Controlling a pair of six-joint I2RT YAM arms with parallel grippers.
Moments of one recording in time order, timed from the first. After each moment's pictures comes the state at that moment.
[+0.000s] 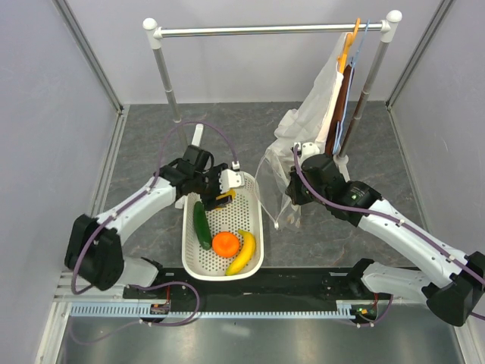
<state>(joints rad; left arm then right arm) -0.51 1.43 0.94 -0.54 0.41 0.89 0.73 1.09 1.01 -0.59 0.12 0.40</state>
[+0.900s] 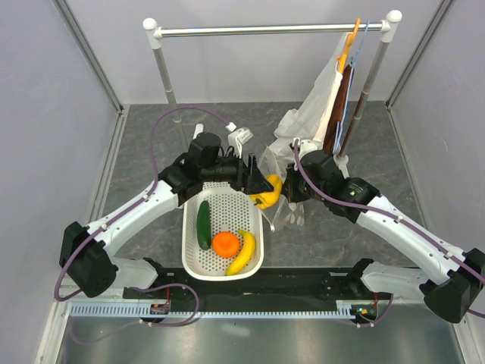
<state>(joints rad) -0.68 1.31 1.10 -0.17 0.61 -0.47 0.73 1.12 1.04 -0.57 0.04 0.46</state>
